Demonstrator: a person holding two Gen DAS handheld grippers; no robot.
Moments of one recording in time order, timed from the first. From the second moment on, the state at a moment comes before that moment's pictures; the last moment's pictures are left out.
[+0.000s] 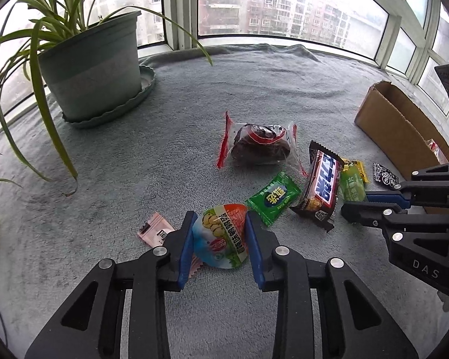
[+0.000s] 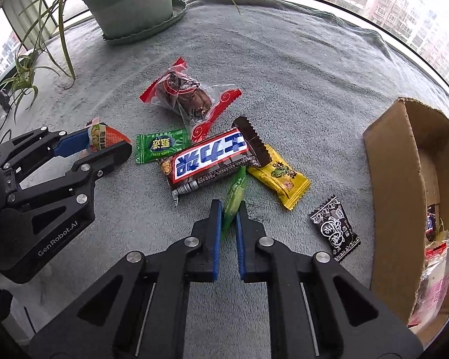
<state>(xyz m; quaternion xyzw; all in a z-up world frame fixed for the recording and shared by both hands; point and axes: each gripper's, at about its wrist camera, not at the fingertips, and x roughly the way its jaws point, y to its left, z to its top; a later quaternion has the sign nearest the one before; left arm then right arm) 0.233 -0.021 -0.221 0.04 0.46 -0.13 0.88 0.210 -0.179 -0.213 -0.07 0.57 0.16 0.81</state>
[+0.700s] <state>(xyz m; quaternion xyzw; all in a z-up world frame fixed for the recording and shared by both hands) 0.212 -0.017 -0.191 0.02 0.43 -0.13 0.89 0.193 -0.227 -0.180 -0.01 0.54 0.18 0.82</state>
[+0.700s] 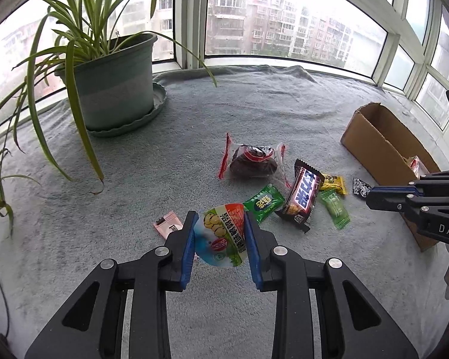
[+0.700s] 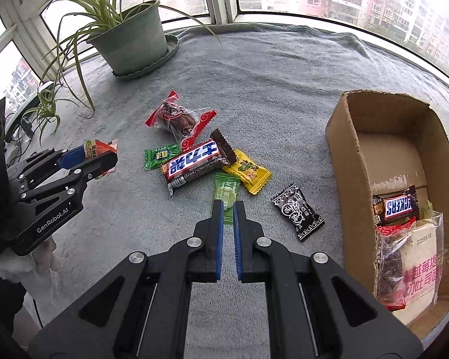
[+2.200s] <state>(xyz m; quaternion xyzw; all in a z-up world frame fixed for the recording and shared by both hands) 0.189 -0.091 -0.136 0.00 0.38 -0.15 0.91 0.190 -0.296 -0.125 -0.05 0.48 0.16 0.86</state>
